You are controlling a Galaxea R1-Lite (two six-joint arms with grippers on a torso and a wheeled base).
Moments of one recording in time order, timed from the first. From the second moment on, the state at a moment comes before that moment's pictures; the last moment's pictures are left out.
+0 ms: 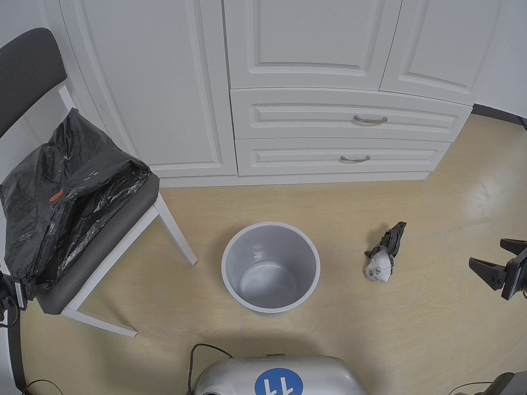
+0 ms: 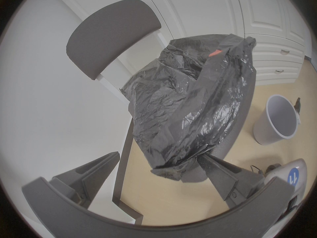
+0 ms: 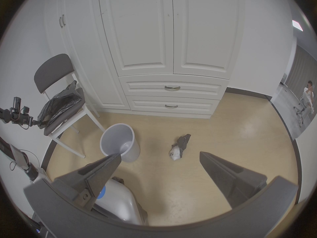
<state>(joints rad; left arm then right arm) 0.49 1.03 -0.36 -0.19 0.09 0.36 0.26 0.89 -0.54 0.01 -0.09 0.00</state>
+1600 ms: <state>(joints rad) 0.61 1.05 -0.34 -0.64 0.06 0.25 0.35 0.89 -0.52 -0.02 -0.14 0.00</state>
